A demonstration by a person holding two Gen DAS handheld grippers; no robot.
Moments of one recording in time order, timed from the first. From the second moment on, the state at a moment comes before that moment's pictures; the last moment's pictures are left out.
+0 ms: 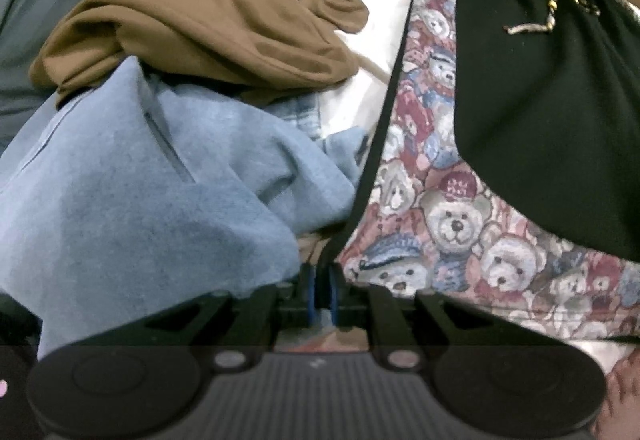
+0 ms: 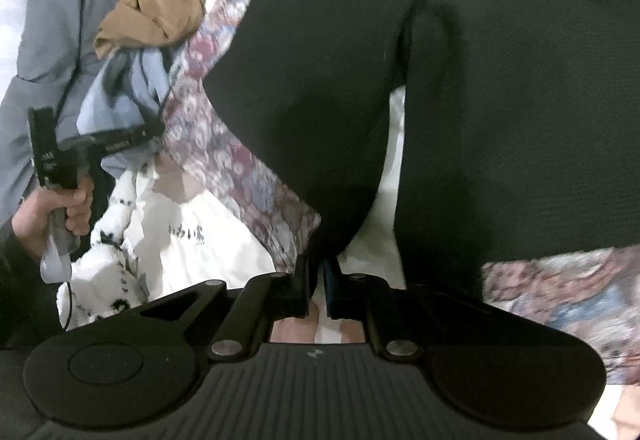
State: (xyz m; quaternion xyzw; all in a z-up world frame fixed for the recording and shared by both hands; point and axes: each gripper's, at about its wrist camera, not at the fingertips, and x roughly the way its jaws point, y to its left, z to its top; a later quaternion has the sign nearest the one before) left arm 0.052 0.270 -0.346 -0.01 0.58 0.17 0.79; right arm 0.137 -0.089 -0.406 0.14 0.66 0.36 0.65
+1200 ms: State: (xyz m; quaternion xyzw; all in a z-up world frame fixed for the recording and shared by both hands) left arm 0.123 0.270 -0.394 -0.03 0.58 0.16 0.80; right arm 0.211 -0.180 -0.413 0.09 0.57 0.15 0.80
